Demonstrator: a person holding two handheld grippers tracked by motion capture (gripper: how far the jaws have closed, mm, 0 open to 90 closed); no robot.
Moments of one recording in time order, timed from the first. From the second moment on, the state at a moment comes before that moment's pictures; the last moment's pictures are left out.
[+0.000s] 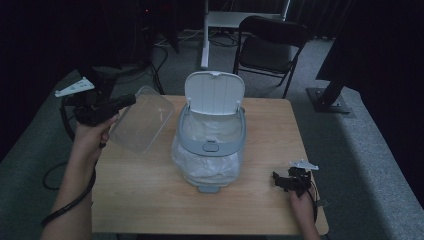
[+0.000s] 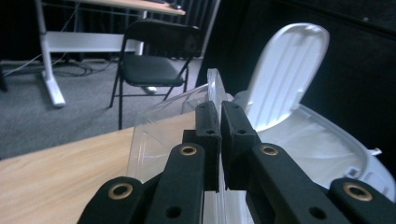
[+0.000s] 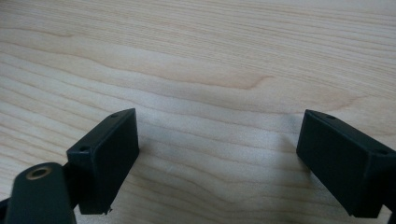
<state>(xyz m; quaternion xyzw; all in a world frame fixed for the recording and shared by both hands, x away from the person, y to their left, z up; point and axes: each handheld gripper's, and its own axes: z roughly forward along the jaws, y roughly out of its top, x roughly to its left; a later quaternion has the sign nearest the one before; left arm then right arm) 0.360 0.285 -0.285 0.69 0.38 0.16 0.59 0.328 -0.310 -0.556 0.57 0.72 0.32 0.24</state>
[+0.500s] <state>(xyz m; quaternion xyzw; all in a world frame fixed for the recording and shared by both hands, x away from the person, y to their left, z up) 0.345 0.263 -0.230 0.68 0.31 0.18 0.64 0.328 -0.310 -0.556 0.57 0.72 0.32 0.24</state>
